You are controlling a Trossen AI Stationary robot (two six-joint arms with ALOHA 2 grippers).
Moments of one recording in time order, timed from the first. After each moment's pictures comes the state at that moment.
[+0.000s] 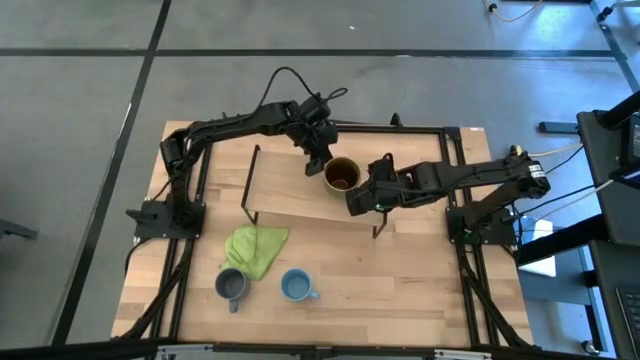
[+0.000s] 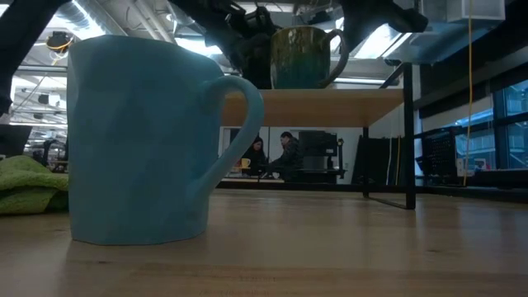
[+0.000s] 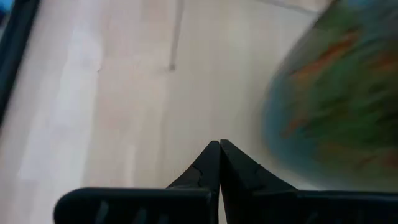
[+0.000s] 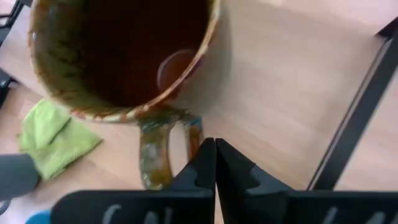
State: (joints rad) left arm 0.47 1.89 1.67 -0.73 0.45 0.27; right arm 0.14 1.54 1.51 -1.12 0.42 1.31
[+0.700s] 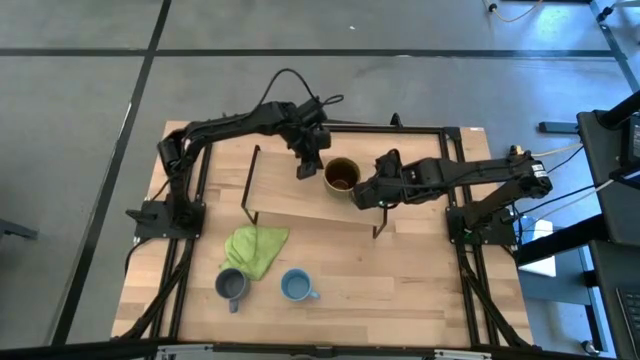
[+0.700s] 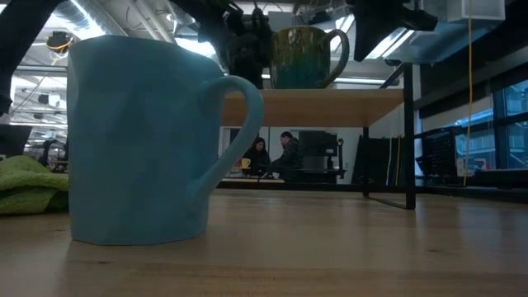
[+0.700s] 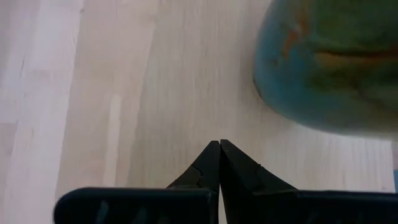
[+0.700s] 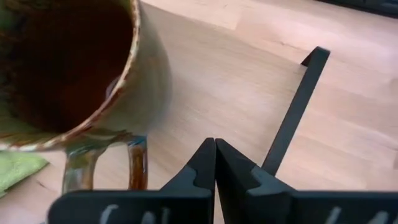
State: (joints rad) left arm 0.46 1.87 1.67 -0.90 0.42 0.28; right arm 0.13 1.52 1.51 -1.25 0.49 1.29
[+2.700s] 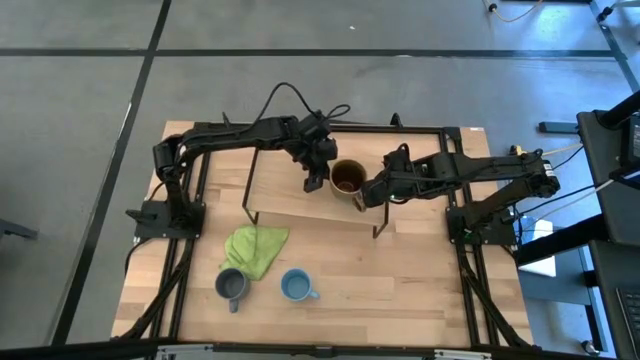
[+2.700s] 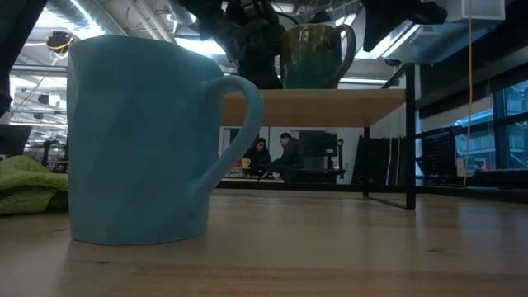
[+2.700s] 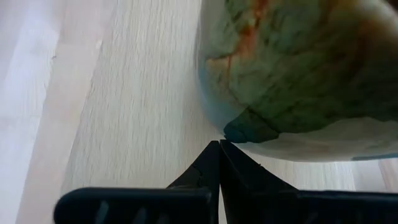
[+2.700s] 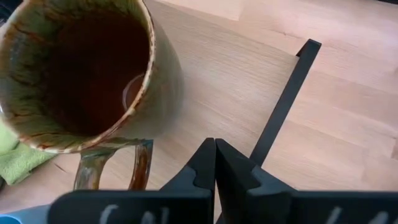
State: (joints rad) left arm 0.36 1.82 1.56 -0.67 0.41 0.17; right arm 0.12 1.45 1.51 -1.27 0.42 1.28
